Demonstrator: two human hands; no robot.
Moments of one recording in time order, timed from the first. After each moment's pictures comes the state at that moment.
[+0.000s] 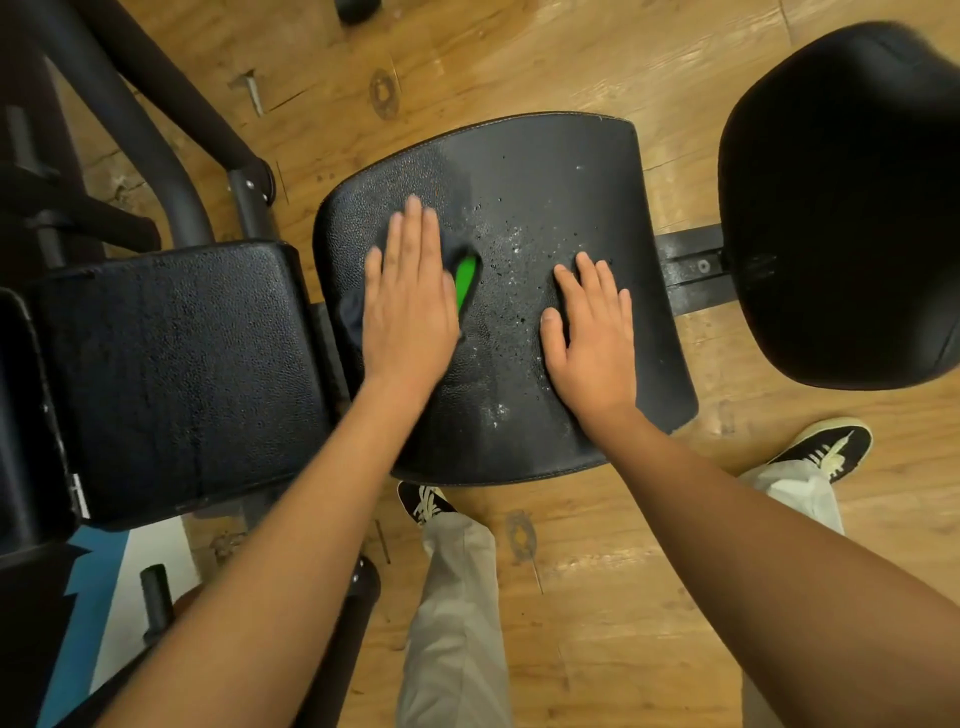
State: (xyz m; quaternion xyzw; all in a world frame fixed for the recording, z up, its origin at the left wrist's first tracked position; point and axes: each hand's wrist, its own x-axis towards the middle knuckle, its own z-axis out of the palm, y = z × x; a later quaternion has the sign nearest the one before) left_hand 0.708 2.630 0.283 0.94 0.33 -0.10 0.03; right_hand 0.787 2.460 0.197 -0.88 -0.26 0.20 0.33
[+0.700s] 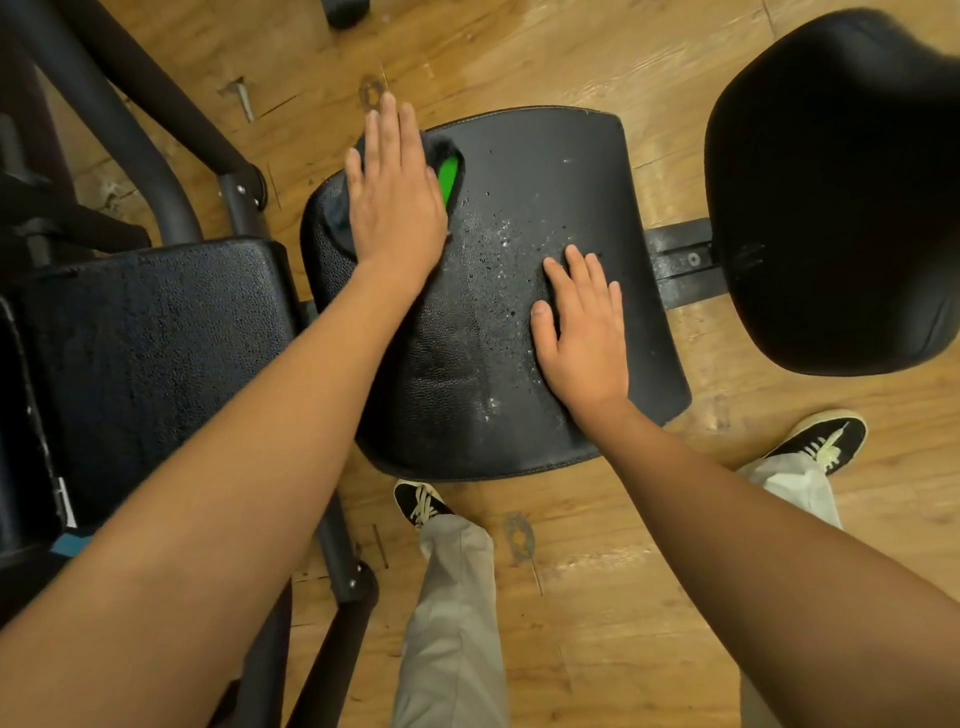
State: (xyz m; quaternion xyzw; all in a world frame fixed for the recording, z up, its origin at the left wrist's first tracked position) left_hand 0.785 2.682 0.278 0.93 0.36 -0.09 0.02; right_hand 0.787 2.460 0.198 -0.88 -0.26 0.20 0.34
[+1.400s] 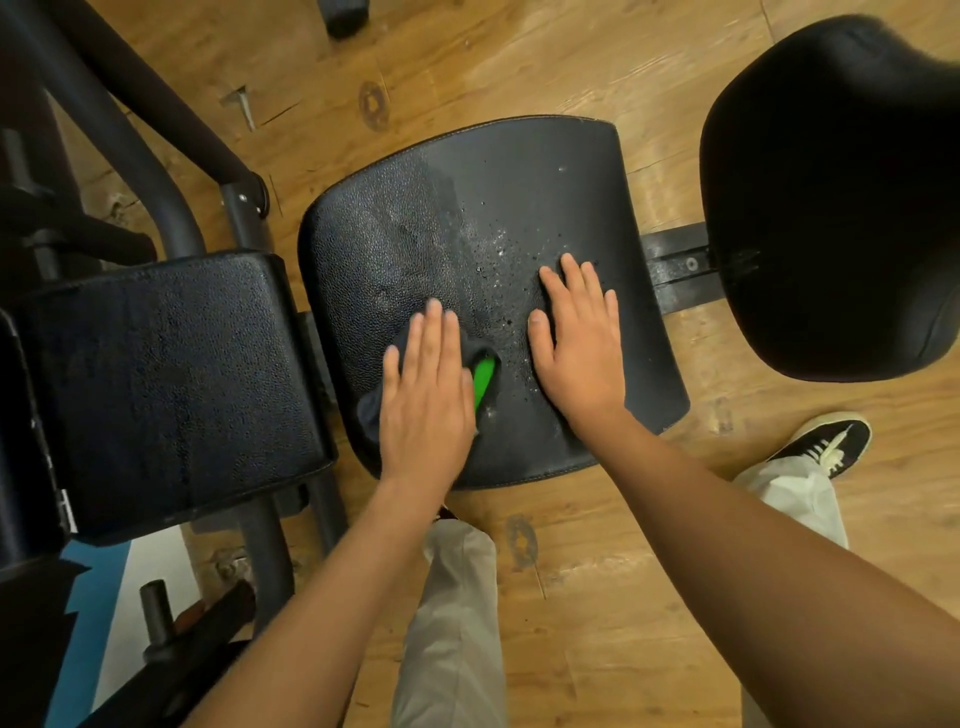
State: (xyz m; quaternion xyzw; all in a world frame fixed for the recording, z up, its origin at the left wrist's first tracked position) left_hand 0.651 2.560 0.278 0.94 0.30 -0.17 0.00; right_hand 0.787 2.461 0.199 -0.88 -0.26 0.20 0.33
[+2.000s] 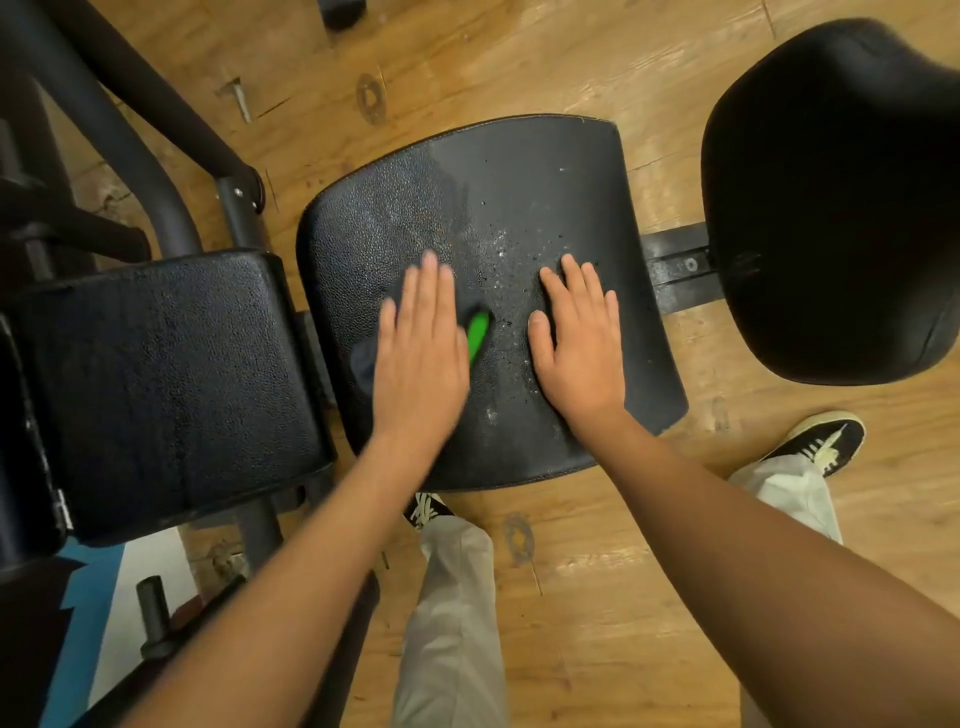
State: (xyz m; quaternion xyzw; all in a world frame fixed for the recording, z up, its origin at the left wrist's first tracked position) left_hand 0.683 2.588 0.277 0.95 0.30 -0.13 0.01; right_hand 0.788 2.461 0.197 -0.88 -0.26 0.20 0.33
